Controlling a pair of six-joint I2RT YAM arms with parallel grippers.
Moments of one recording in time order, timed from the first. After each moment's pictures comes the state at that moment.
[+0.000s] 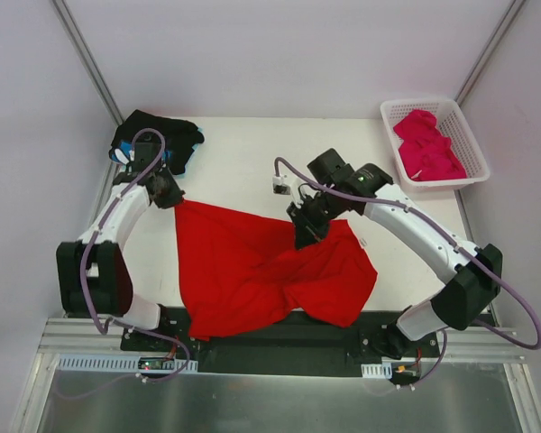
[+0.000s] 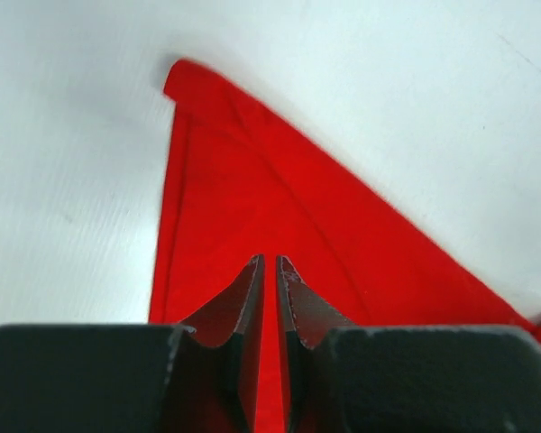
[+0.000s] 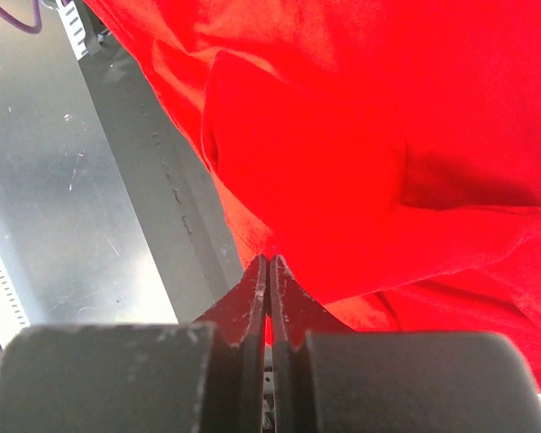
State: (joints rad) left arm 0.00 1.41 1.06 -0.61 0.04 -0.53; right arm 0.72 1.52 1.47 -1.10 -0.60 -0.26
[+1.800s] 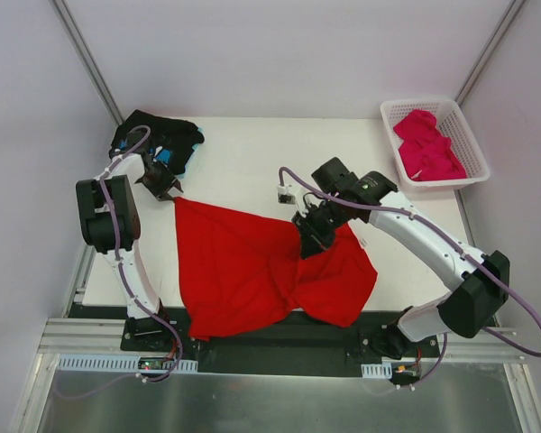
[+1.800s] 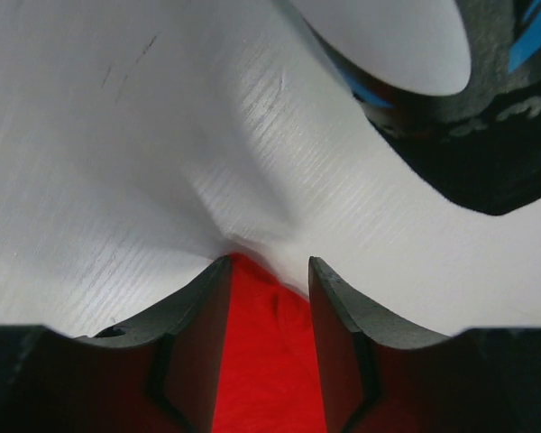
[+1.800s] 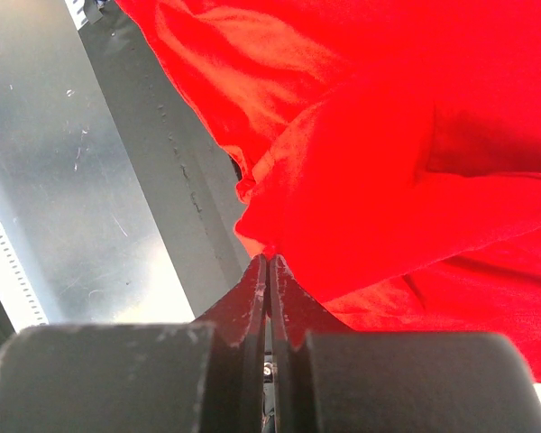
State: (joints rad) left arm 0.18 2.02 1.45 -0.62 0.23 -0.62; right arm 0.72 1.45 1.38 -1.12 -0.59 -0.25
